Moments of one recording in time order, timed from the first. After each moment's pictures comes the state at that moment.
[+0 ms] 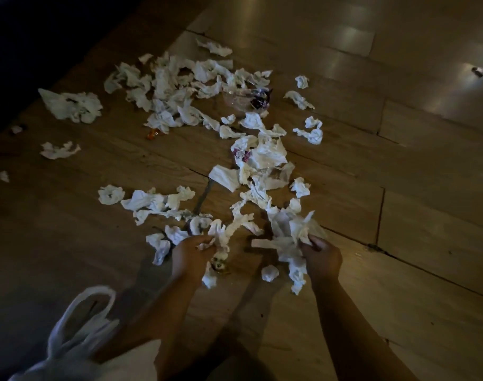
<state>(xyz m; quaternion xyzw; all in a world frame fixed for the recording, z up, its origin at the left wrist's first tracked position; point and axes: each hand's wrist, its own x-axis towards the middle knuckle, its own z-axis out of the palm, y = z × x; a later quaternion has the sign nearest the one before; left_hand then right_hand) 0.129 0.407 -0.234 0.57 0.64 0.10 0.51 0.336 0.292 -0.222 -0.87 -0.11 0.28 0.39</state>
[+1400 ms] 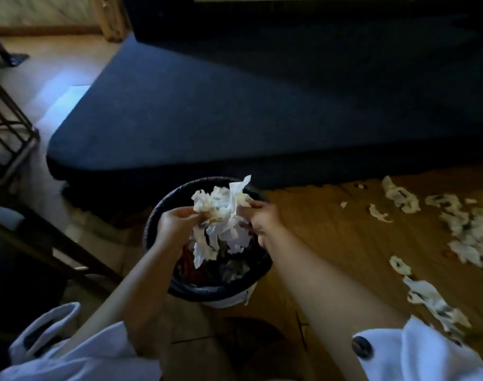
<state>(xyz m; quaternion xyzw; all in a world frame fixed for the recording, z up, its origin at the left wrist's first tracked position) -0.476 0.247 0.036 0.16 0.77 0.52 0.33 -0.352 0.353 0.036 -0.53 -0.45 0.70 0.20</state>
